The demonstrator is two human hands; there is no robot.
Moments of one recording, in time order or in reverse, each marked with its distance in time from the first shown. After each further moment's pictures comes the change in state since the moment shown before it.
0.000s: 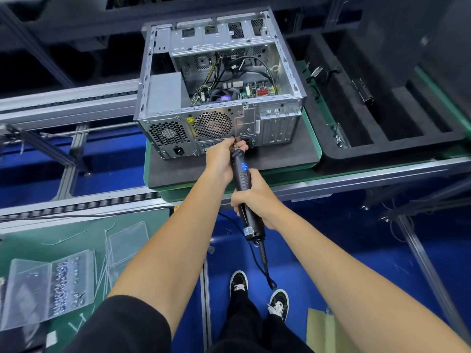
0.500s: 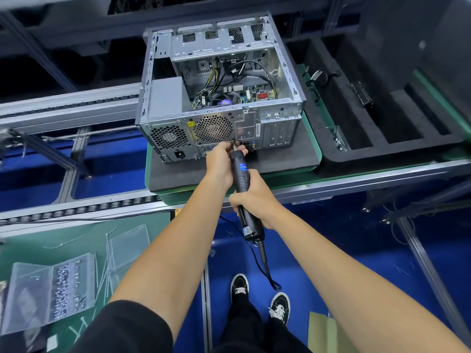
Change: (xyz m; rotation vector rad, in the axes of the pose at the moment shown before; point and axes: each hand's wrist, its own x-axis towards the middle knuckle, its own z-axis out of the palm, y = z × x) left_hand -0.002 0.000 -0.003 0.007 -0.009 0.004; right_hand 0.004 -0.005 0.003 -0.089 0.064 -0.017
